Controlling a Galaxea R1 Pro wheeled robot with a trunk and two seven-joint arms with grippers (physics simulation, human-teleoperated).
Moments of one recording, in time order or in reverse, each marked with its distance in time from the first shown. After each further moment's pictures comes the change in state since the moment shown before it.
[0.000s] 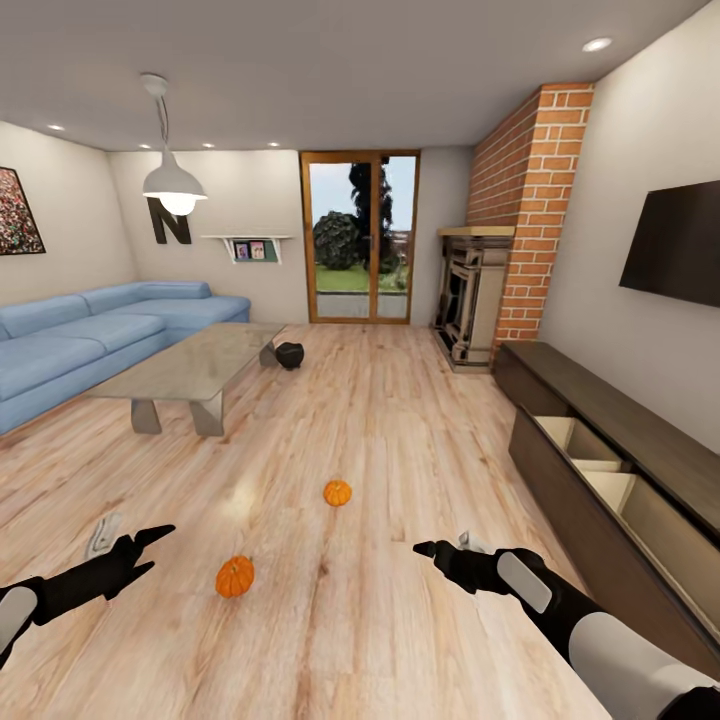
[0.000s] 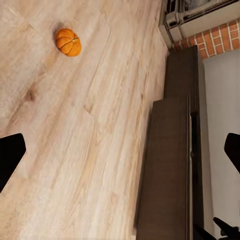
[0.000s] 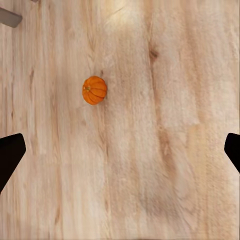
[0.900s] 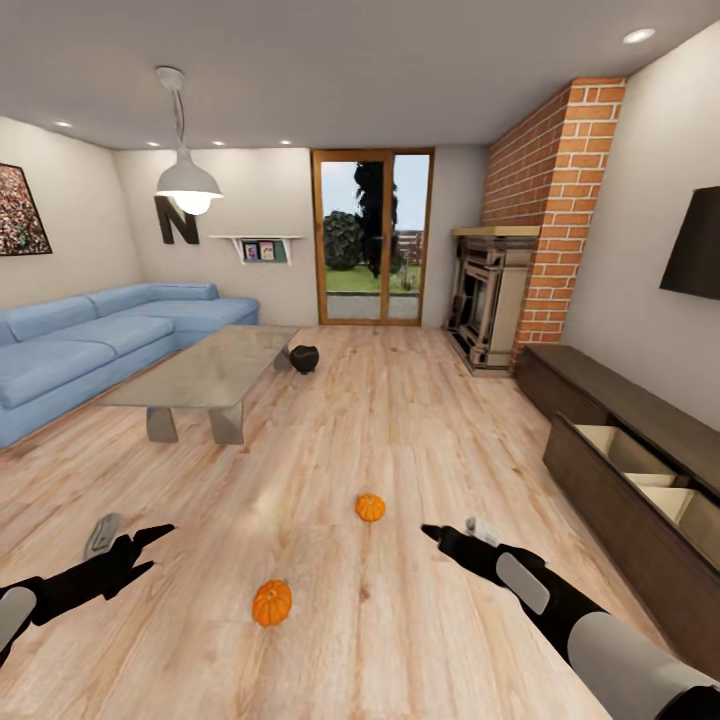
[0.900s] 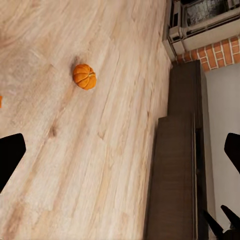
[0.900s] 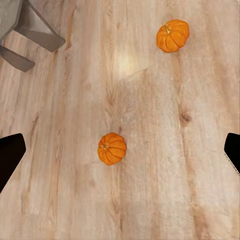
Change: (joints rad) left arm 0.000 0.003 0.000 0.001 0.005 0.002 -0.002; right arm -0.002 0.002 0.001 0.000 0.061 -0.244 0.009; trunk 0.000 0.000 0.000
